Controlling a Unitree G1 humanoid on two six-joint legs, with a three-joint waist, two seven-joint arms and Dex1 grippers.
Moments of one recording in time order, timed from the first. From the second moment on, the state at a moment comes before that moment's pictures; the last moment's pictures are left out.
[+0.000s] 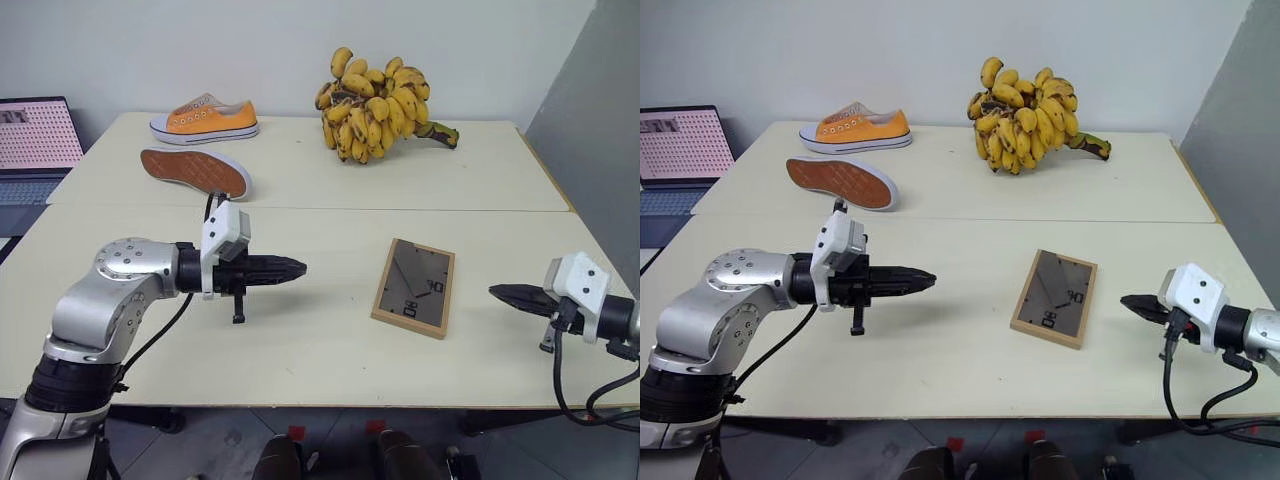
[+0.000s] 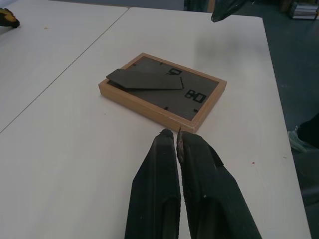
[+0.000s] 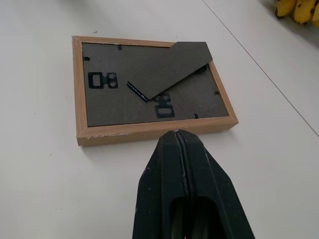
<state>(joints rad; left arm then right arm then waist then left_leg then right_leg) -0.47 0.82 0.01 -0.23 -0.55 0.56 -1.18 0.05 -0.96 -0.30 -0.39 0.38 0.32 0.98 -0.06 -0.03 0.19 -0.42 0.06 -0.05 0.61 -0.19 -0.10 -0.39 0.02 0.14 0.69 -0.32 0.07</state>
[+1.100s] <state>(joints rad) -0.60 0.63 -0.13 -0.02 -0.31 0.52 -0.98 0.05 -0.84 -0.22 -0.42 0.24 0.34 0.76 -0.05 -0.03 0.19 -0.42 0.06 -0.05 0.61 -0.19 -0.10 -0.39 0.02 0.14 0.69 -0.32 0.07</state>
